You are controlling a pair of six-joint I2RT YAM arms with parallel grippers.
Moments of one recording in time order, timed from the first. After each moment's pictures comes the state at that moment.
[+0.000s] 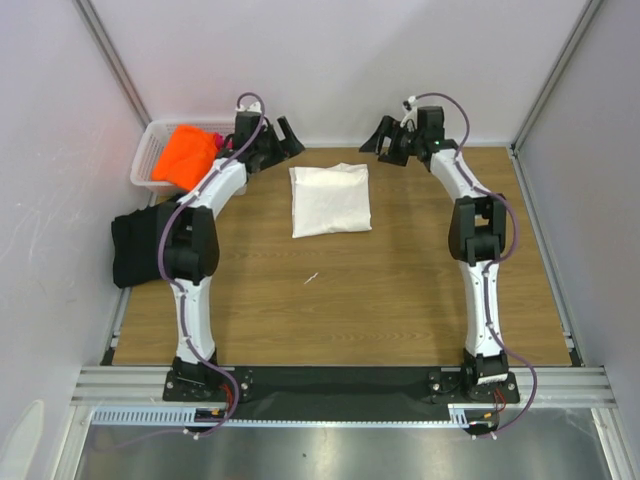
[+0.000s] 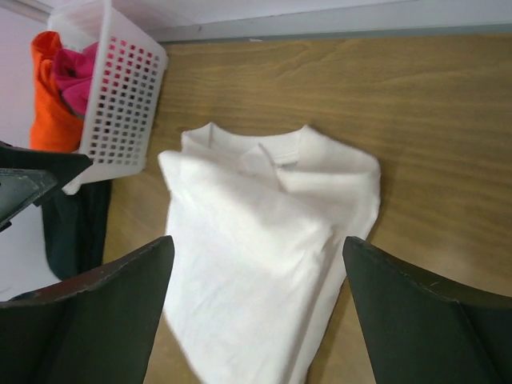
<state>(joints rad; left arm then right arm) -0.21 2.17 1.85 -0.21 0.17 -0.55 0.15 2.50 2.25 -0.28 -0.63 0.49</state>
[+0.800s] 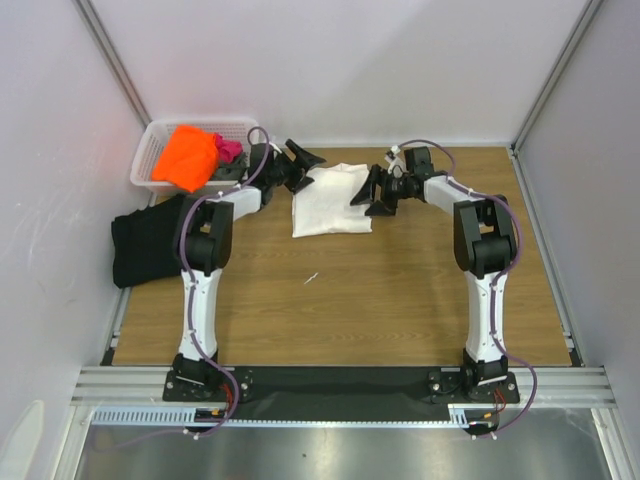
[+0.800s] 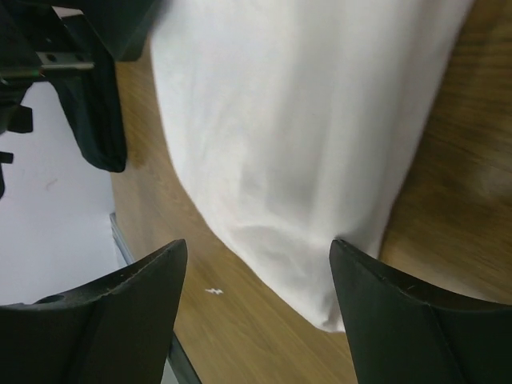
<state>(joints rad) -0.24 2.31 1.62 0.33 0.44 -1.08 0.22 2.24 1.67 -0.27 -0.80 0.52</state>
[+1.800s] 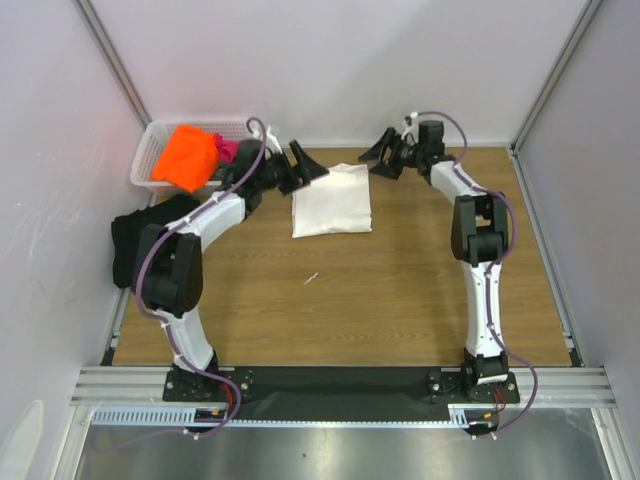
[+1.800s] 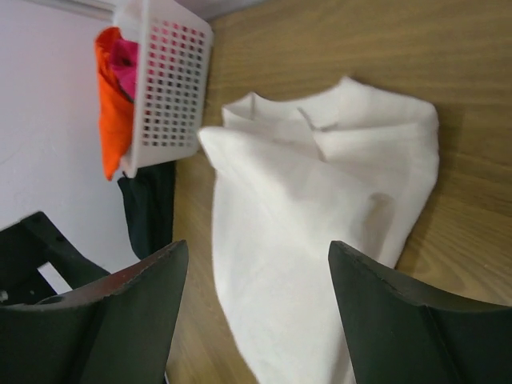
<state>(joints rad) -0.29 1.84 1.35 0.13 0.48 -0.76 0.14 2.43 2.02 -0.07 -0.80 0.73</state>
